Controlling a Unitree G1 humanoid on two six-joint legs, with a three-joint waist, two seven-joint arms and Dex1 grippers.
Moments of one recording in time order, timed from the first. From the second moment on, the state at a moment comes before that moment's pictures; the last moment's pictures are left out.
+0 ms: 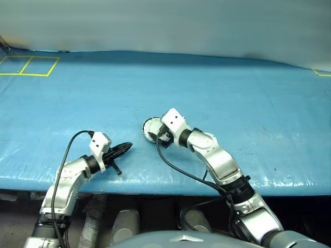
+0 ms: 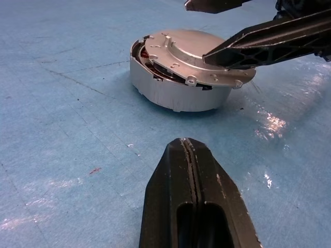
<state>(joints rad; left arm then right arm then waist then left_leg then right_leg) 0.02 0.48 0.02 -0.06 -0.33 0.18 -0.83 -0.39 -0.19 0.37 -0.12 0.01 0.59 0.46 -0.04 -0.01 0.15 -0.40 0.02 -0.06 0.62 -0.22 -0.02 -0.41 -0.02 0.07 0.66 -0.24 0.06</state>
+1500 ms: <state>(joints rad) -0.02 0.47 0.01 -0.01 -0.31 0.16 -0.83 -0.42 0.00 0.30 0.04 -0.01 0.57 0.24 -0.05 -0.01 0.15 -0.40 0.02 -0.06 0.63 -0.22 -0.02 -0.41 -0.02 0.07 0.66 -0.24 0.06</state>
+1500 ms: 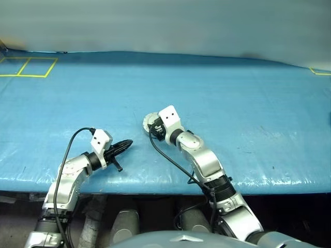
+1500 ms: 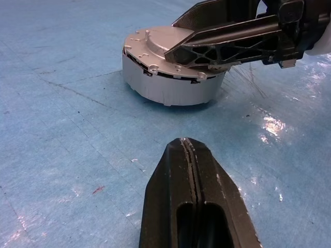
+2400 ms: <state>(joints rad) -0.01 0.48 0.02 -0.02 -0.32 0.17 -0.82 -0.42 -0.04 0.30 0.06 -0.02 0.60 0.28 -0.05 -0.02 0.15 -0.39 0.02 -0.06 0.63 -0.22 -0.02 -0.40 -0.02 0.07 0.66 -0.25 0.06</state>
